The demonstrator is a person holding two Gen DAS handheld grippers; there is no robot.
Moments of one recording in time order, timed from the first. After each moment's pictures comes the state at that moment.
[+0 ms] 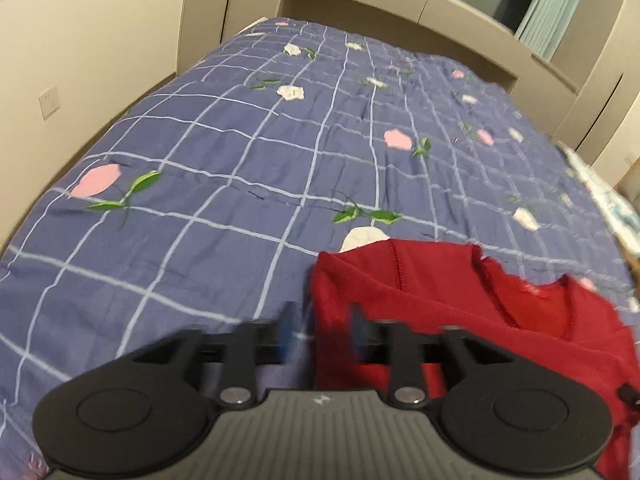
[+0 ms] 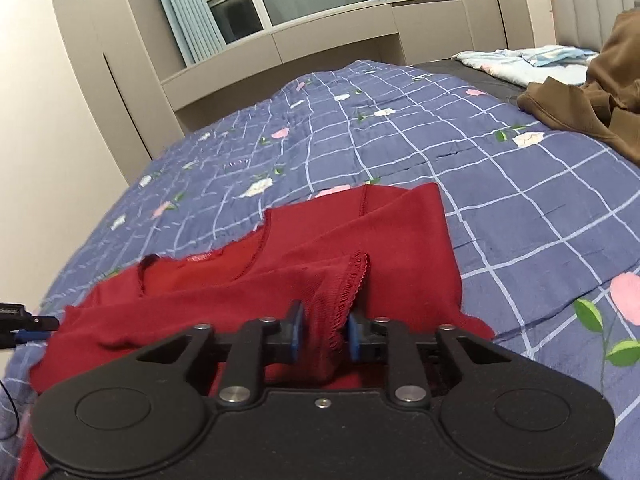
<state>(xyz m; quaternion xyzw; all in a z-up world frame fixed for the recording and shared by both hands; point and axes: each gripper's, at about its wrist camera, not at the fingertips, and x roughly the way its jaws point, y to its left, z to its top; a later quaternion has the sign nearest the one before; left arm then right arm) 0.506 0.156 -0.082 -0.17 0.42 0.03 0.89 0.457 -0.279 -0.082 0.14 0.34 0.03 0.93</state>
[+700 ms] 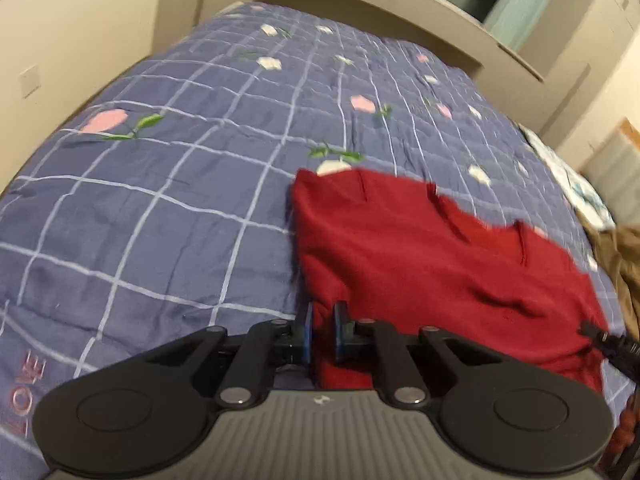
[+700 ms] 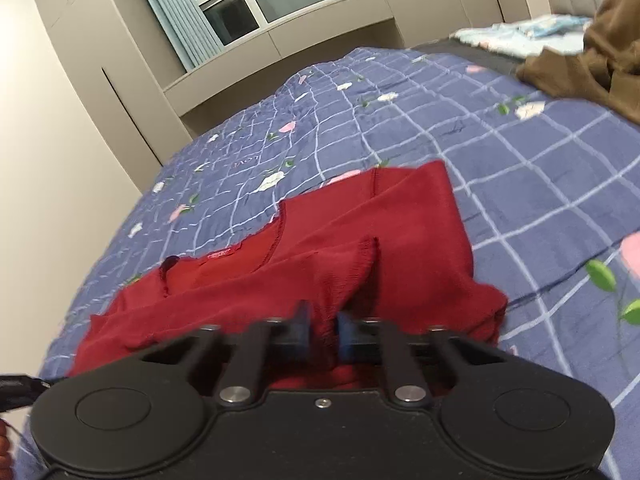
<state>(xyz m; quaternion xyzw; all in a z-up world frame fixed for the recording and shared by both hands) 0.437 0.149 -0.086 -0.19 0.42 -0.02 0.89 0.449 -0.271 -0.075 0.16 0.34 0.04 0.92</state>
